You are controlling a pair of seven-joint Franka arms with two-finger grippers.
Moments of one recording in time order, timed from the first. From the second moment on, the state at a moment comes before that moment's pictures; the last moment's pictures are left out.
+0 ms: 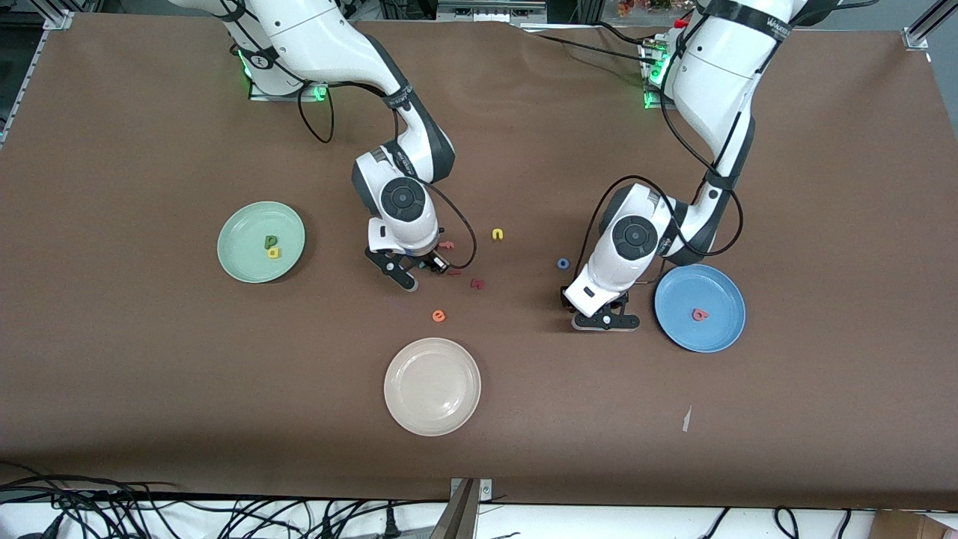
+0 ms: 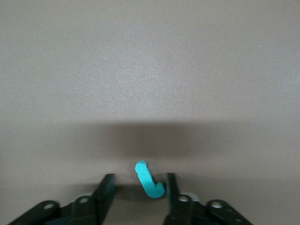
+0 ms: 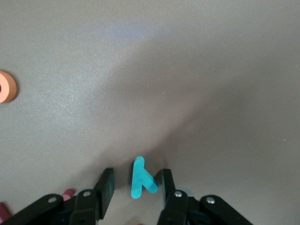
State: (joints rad) left arm -0.40 0.70 -0.04 -1.77 0.02 2.55 -0.44; right arm 0.80 0.71 -0.16 -1.72 0.15 2.37 1.25
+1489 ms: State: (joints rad) left arm -0.18 0.49 -0.02 -1.86 0.03 2.43 -0.08; right arm 0.79 0.37 -0.54 -2.02 0.16 2.06 0.33
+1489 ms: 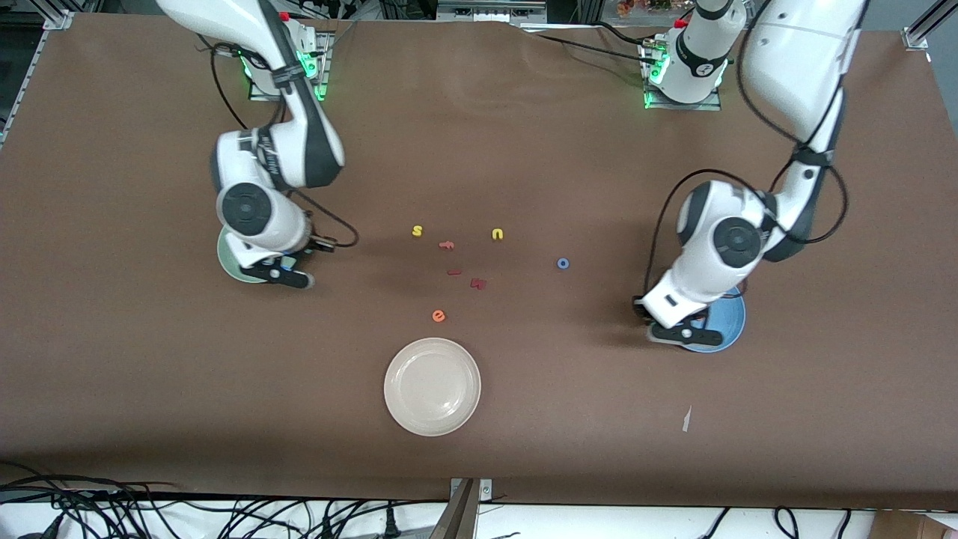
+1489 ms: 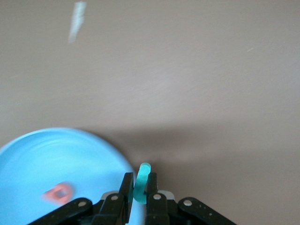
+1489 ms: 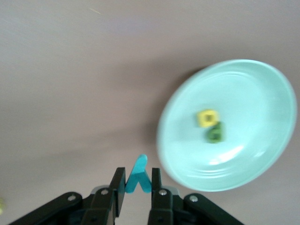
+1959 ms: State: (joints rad) left arm -0.11 0.41 -0.05 -2.01 0.00 2.43 0.08; right arm 0.78 0.36 -0.67 -2.29 0.16 2.28 -0.01
